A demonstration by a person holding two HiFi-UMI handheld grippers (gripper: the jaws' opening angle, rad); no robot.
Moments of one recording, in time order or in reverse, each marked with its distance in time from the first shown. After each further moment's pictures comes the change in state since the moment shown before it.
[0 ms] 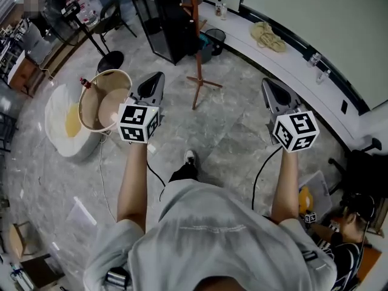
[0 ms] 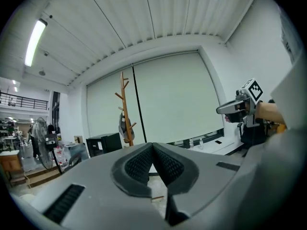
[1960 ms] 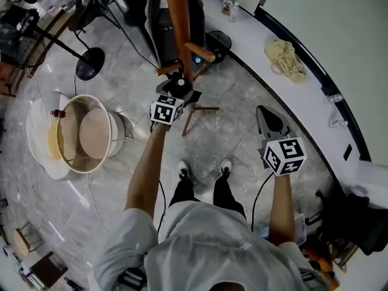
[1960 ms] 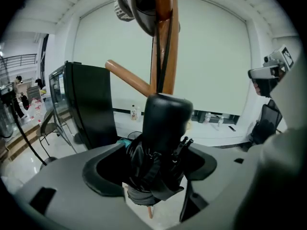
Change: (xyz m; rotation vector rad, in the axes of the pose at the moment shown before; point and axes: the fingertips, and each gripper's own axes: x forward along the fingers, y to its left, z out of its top) left arm 0.532 0.144 -0.276 -0.229 0.500 -0.132; right arm 0.406 -0.236 -0.123 0.132 0.348 0.037
